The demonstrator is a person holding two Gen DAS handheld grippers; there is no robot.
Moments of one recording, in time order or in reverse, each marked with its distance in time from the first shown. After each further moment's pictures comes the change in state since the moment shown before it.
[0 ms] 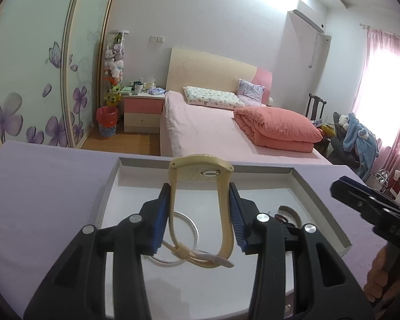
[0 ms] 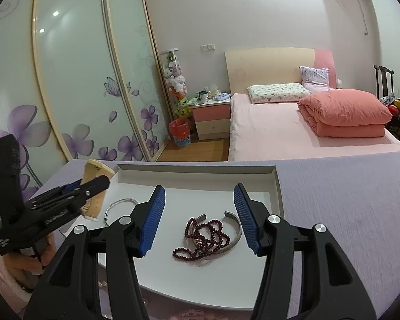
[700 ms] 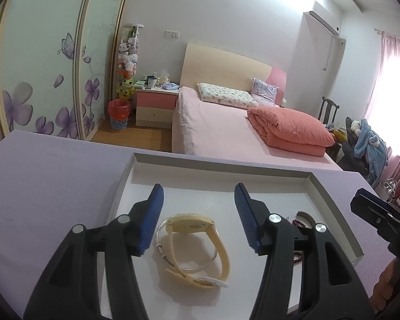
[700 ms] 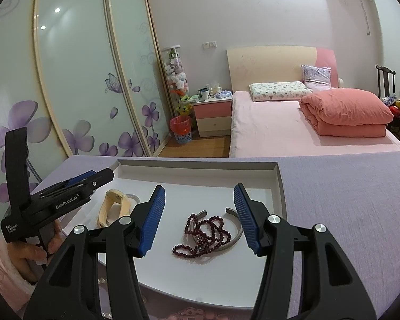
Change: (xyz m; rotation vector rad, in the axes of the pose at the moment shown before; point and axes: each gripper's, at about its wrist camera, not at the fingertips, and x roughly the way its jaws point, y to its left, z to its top) left arm 0.008 0.017 0.000 -0.047 0.008 0.055; right arm 0.004 -0.001 -0.003 -0.008 0.012 0.004
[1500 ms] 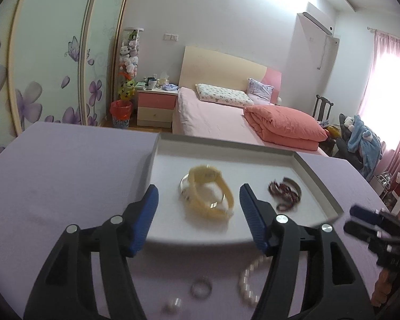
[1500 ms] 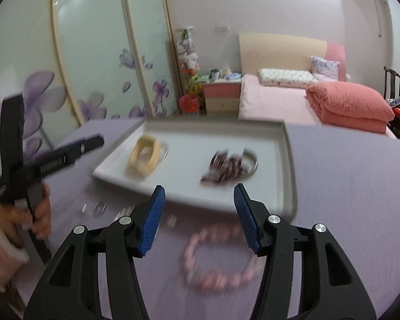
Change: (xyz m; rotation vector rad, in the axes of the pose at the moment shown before) left arm -0.099 0.026 -0.042 0.011 -0.002 -0.019; right arm -0.063 0.035 -0.056 -0.070 0.129 0.025
